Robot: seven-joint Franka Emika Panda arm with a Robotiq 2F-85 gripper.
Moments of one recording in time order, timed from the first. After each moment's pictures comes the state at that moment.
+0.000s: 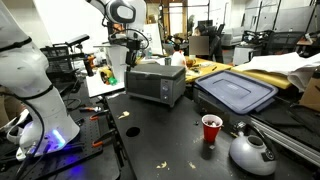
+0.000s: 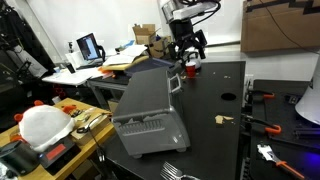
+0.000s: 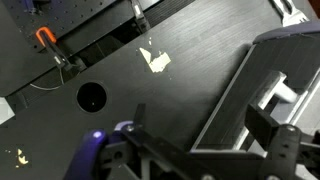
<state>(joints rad) 0.02 -0.17 0.11 -2.38 0.14 1.96 0.60</state>
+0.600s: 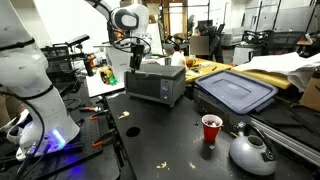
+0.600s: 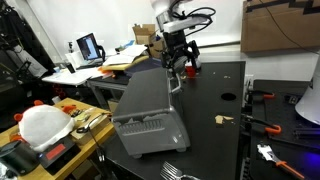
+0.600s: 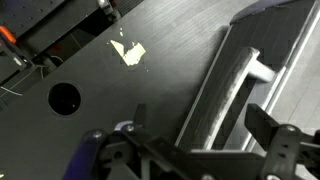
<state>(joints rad) 0.04 -0.08 0.12 -2.36 0.18 2.11 0.68</state>
